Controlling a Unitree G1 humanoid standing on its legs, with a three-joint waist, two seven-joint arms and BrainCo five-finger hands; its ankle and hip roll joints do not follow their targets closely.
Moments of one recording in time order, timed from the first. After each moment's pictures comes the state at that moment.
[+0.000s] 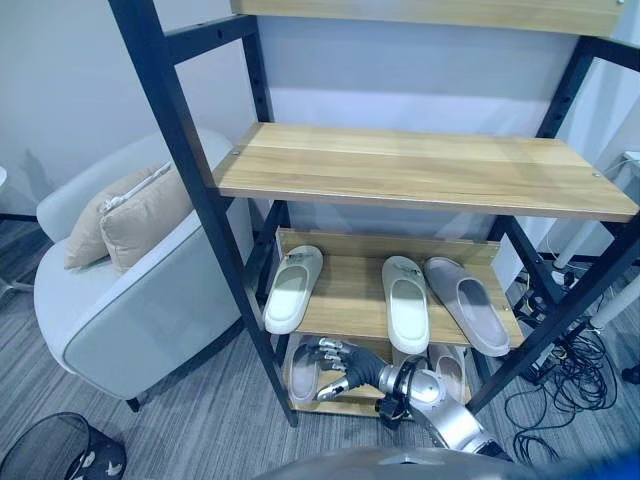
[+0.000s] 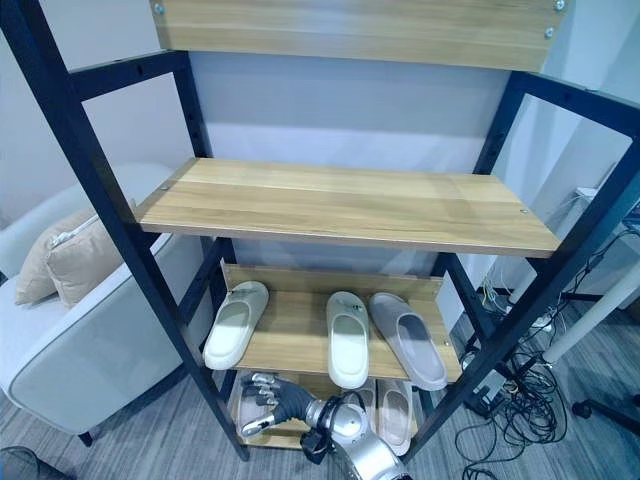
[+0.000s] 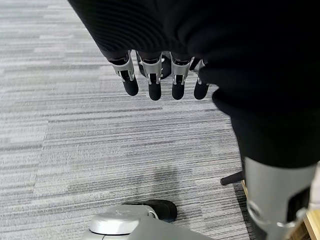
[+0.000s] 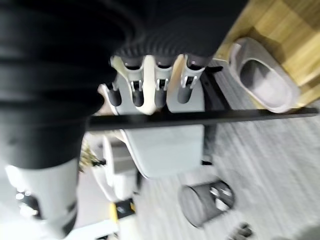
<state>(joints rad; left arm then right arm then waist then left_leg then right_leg) 0.11 0.14 -0.12 1.33 0.07 0.10 0.37 0.05 -0.14 0.47 0.14 0.07 0.01 0.47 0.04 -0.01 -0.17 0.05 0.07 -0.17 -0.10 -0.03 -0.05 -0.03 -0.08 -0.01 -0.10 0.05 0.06</state>
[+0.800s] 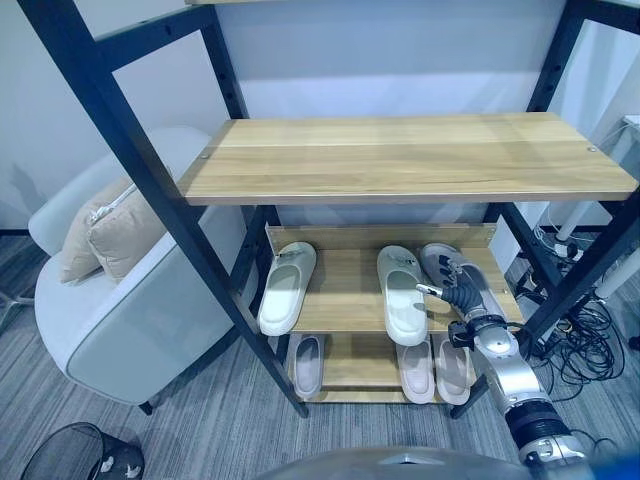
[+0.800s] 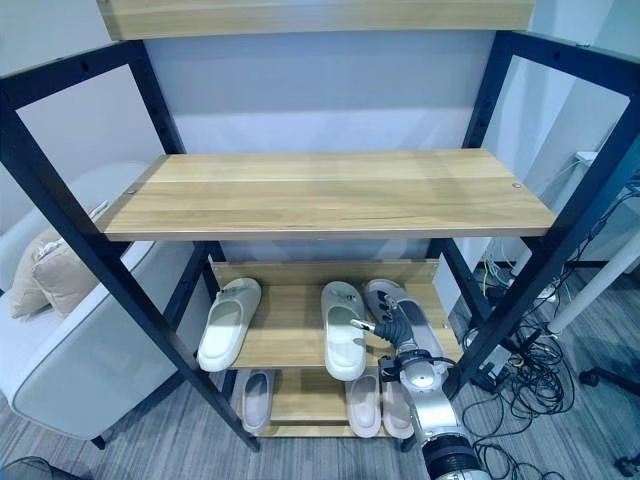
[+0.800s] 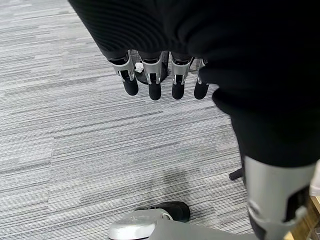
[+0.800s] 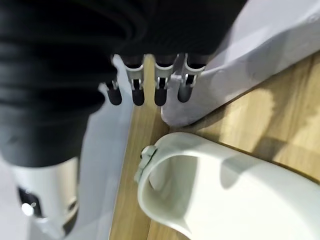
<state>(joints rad) 0.14 0.12 -0.15 1.30 0.11 0.10 0.36 -0.10 -0.20 0.07 0.41 0.00 0.01 -0.03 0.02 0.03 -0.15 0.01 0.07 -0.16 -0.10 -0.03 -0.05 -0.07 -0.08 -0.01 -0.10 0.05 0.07</state>
